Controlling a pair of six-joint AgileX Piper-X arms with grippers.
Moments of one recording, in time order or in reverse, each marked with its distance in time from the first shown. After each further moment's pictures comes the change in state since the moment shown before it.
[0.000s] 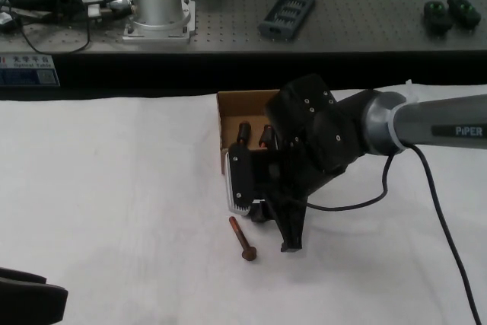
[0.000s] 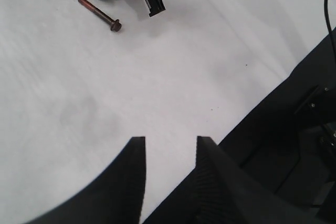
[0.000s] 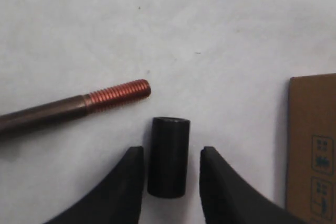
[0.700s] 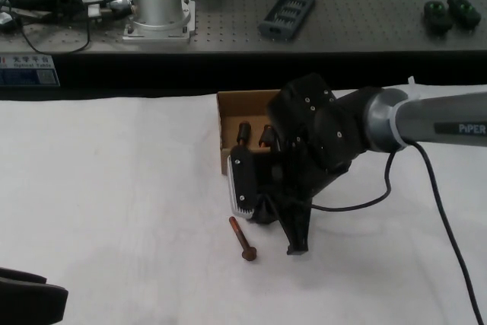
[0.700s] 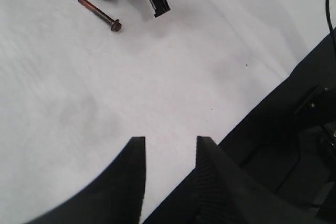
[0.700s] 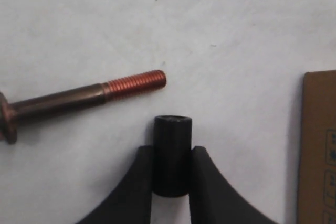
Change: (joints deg) left arm 0.0 0.0 0.0 0.0 0.0 0.0; right arm 0.0 -1.2 -0.2 4.8 0.4 -0.1
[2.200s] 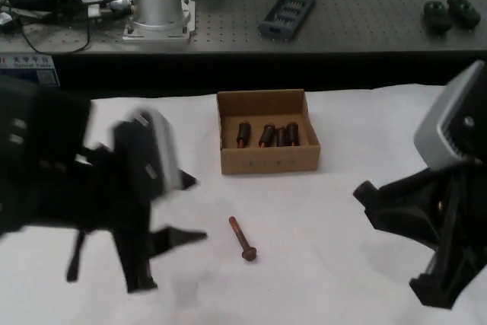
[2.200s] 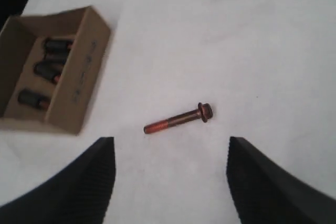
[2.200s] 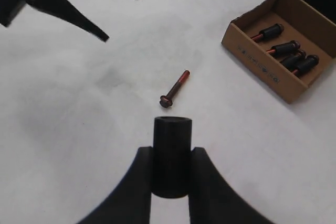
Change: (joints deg) left arm -11.3 44.0 -0.2 -47.6 -6.2 49.1; right arm 3.8 -64.7 31.7 8.9 0.0 50.0
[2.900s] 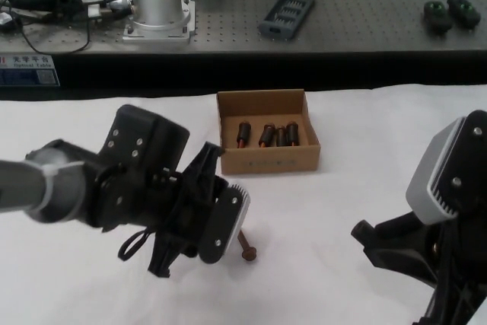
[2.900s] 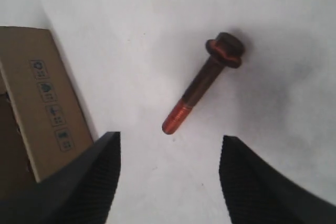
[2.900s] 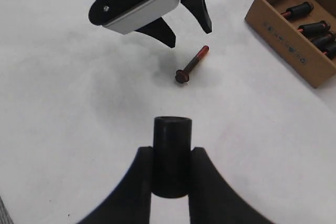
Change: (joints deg) left arm -5.6 21.9 -9.5 -7.9 -14.8 41.4; right arm 0.0 0.0 4.6 -2.3 -1.8 -3.2
